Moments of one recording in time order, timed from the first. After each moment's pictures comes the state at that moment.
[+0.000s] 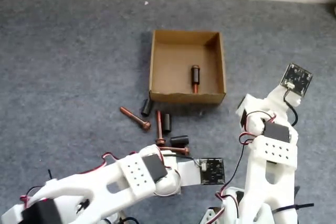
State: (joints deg) left arm 55.1 -30.3 60.9 56.4 -20.3; right arm 7.8 -42.7 55.7 43.5 -12.9
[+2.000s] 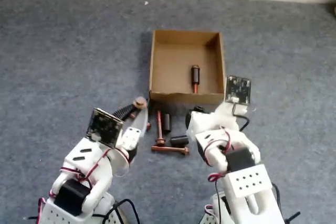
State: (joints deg) left arm 21.7 -102.6 80.0 49.7 6.1; right arm -22.6 -62.9 68.1 45.6 -21.1
